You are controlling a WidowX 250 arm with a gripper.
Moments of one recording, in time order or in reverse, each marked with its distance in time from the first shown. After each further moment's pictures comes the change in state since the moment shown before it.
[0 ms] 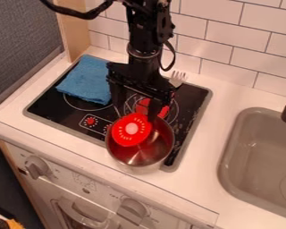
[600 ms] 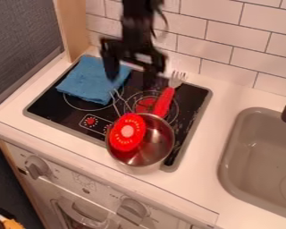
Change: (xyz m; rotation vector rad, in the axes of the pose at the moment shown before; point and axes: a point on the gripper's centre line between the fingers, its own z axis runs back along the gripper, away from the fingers) arm 0.031 0.038 0.029 0.004 -0.009 0.113
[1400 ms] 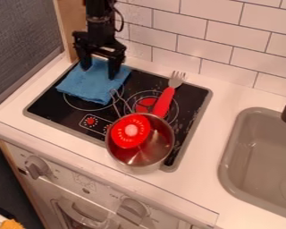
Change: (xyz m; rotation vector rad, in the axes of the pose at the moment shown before) arm 0.055 0.075 -0.073 -0.015 0.016 -0.076
